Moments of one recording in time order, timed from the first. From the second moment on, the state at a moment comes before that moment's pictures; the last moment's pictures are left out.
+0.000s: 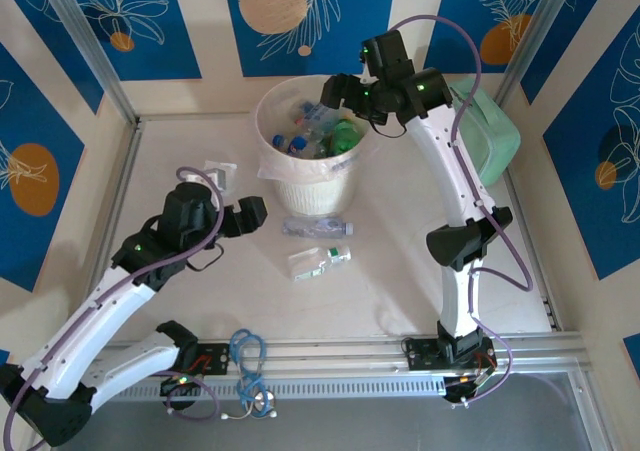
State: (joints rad) left arm -0.58 0.87 0.95 -0.65 -0.03 -0.64; right arm 0.47 2.01 2.54 -1.25 -0.08 0.60
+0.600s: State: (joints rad) left arm -0.70 1.12 0.80 -0.44 0.27 -0.39; right arm 0.59 1.33 1.86 -1.07 -0.05 0.64
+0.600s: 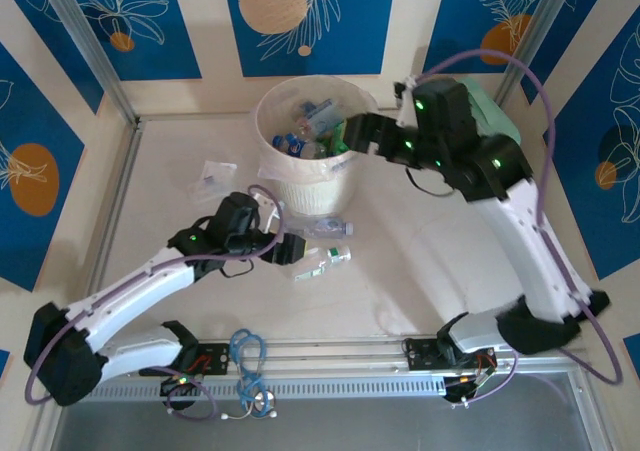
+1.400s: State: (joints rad) left arm -0.74 1.50 0.94 -0.51 0.30 -0.18; right arm 0.50 0.88 1.29 -1.05 -0.06 0.81
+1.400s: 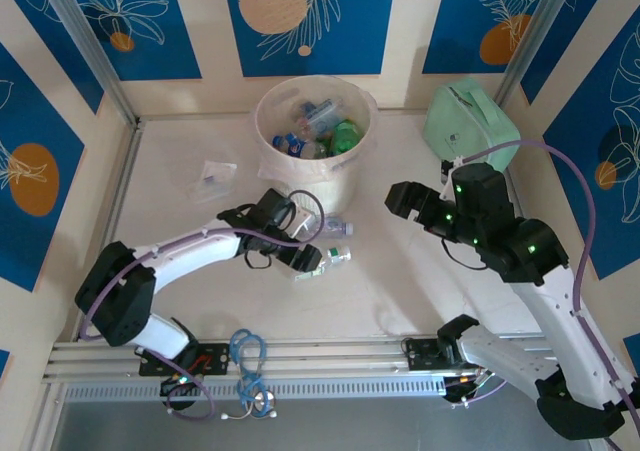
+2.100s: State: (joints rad) left arm -0.87 1.68 1.06 -0.67 0.21 -0.10; right arm 0.36 0.88 1.29 -1.07 -0.18 0.80
